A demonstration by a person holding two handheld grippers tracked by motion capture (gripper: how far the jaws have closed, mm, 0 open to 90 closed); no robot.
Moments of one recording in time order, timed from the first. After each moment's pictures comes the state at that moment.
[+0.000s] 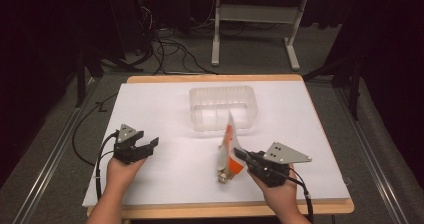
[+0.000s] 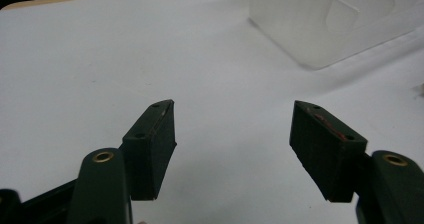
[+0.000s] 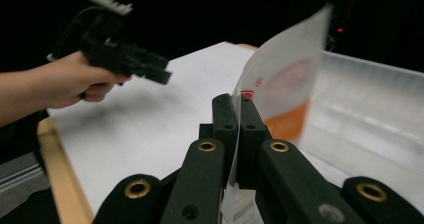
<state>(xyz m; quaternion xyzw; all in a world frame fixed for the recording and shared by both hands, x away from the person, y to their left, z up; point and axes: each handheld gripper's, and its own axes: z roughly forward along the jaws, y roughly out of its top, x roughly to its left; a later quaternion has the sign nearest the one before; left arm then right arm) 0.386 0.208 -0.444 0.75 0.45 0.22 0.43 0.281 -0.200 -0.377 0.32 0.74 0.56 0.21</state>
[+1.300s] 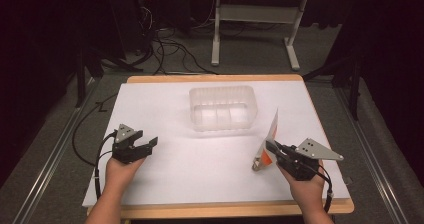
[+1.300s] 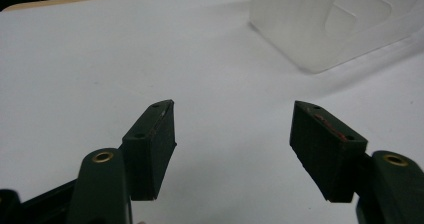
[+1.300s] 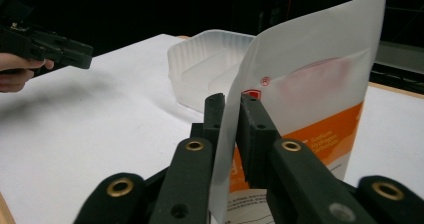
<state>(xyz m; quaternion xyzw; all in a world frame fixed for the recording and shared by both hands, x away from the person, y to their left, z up) 0.385 0.211 -0.442 0.75 0.45 0.21 0.43 0.289 -0.271 -0.392 0.38 0.72 0.53 0.26</state>
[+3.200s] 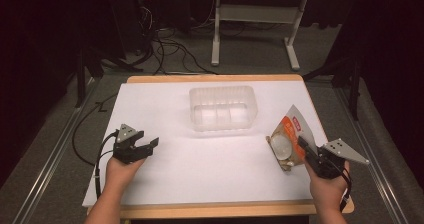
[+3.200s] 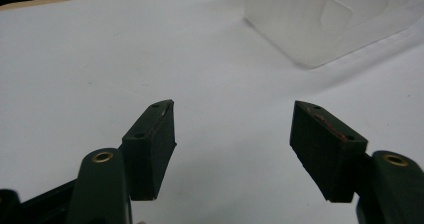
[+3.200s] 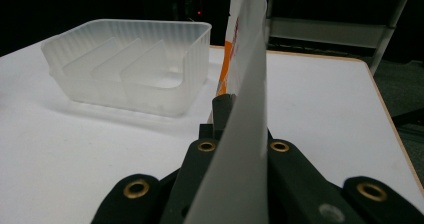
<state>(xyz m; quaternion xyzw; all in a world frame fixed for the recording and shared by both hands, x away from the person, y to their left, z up) 0.386 0.210 -0.443 0.76 0.45 0.21 0.43 0.289 -0.335 -0.407 0.50 0.65 0.47 0.33</state>
